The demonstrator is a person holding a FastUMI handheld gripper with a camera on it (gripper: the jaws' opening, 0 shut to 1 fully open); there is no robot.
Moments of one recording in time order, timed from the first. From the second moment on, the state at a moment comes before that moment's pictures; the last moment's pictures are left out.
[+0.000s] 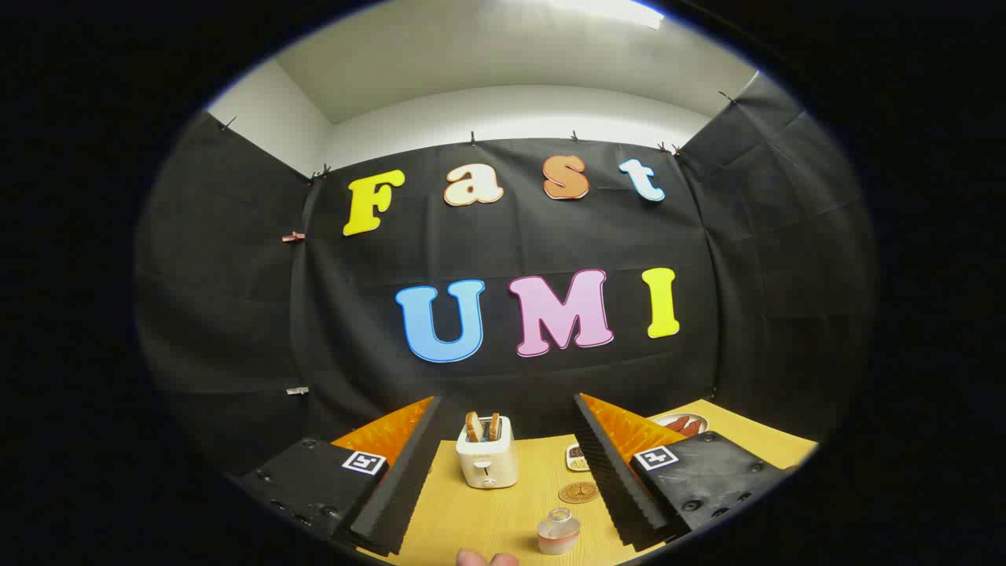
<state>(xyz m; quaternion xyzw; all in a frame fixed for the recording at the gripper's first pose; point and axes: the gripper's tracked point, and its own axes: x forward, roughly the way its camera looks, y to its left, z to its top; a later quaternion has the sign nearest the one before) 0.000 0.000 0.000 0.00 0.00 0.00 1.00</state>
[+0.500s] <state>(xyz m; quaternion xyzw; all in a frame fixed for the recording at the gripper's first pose) -0.001 0.016 -0.004 0.00 0.01 0.02 1.00</state>
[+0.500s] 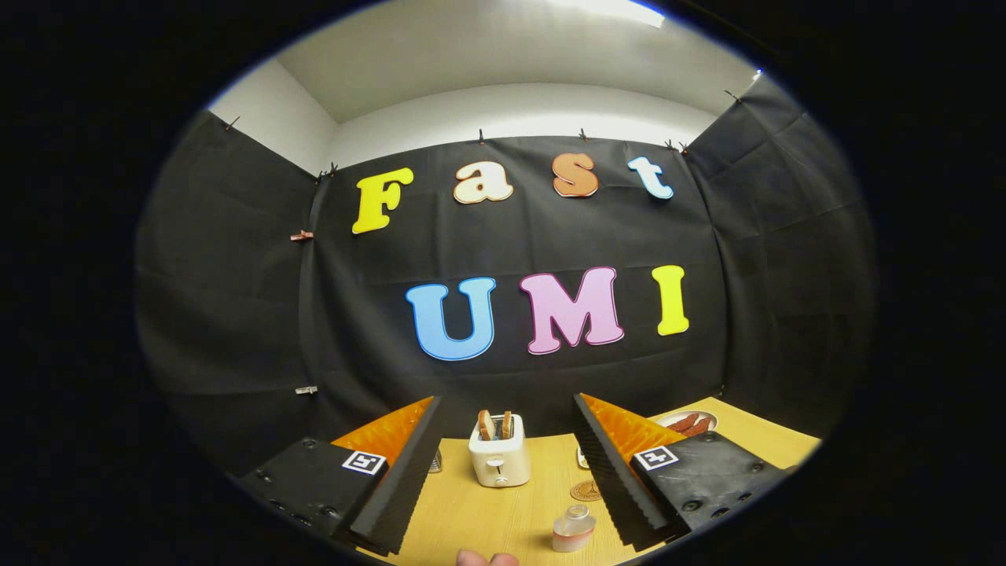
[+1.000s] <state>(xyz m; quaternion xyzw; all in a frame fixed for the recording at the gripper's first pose) -0.002 0.026 -0.037 -0.02 0.02 0.02 1.00</state>
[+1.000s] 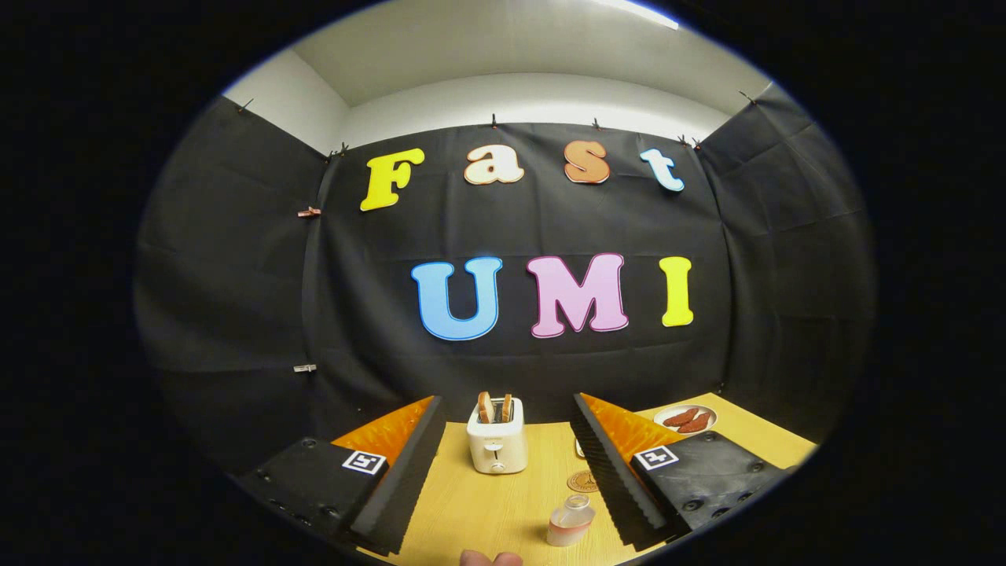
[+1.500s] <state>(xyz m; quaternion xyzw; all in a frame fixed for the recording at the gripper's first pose) -0.010 -0.001 -0.135 -0.06 0.03 -0.04 1.00</state>
